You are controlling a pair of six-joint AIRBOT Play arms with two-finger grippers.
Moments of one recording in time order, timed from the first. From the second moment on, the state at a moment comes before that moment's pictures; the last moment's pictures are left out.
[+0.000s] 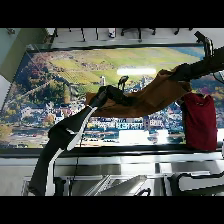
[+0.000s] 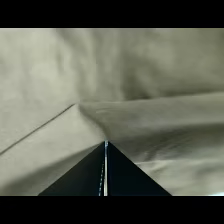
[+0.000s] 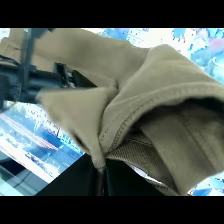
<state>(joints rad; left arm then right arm) -0.61 -2.19 2.05 -2.19 0.95 1.57 -0.23 -1.56 1.81 2.27 -1.59 -1.92</state>
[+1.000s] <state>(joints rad) 0.07 -1.21 1.87 -2.25 1.38 1.63 0.66 -1.96 1.81 2.33 -0.58 -1.68</state>
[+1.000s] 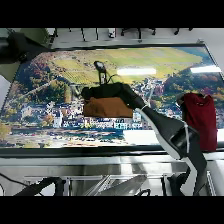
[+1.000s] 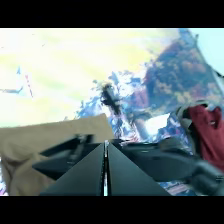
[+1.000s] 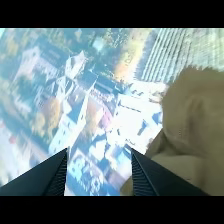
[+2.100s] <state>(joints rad) 0.22 -0.94 1.53 -2.24 1.28 1.70 0.11 -1.93 1.64 2.26 -1.26 -1.56</state>
